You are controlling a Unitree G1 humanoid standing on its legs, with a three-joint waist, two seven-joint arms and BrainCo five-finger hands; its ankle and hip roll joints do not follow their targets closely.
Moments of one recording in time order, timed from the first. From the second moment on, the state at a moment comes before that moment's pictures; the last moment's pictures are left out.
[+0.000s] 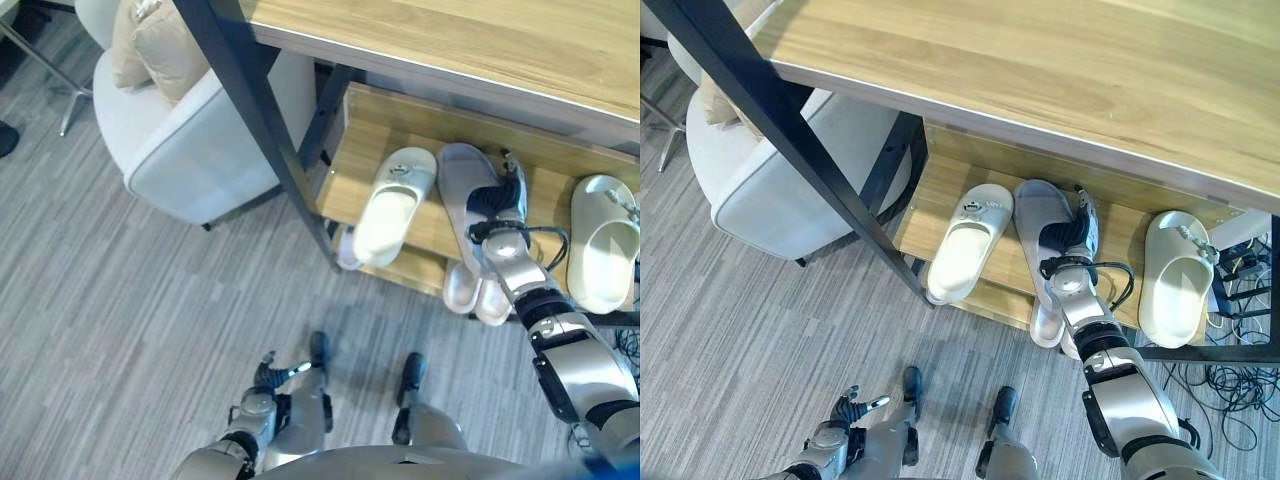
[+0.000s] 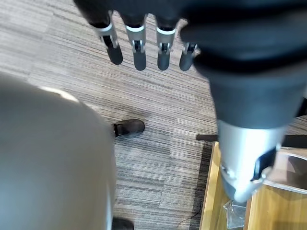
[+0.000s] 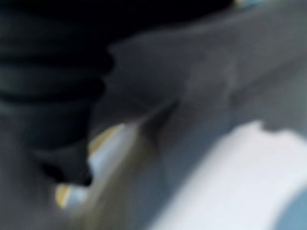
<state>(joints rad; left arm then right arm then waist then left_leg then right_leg) -0.16 0.10 -0.18 1.27 -0.16 -0.20 0.24 -0.68 -0.41 0.21 0.82 -0.04 -0.13 -0.56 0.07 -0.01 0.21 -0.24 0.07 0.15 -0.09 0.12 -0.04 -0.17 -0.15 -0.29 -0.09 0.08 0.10</state>
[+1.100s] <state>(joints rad) -0.02 0.10 -0.02 1.25 -0.17 -0.22 0.20 0.35 -0.43 0.28 0.35 -0.12 -0.47 -0.39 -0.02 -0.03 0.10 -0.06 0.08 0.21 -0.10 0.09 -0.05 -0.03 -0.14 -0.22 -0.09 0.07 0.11</state>
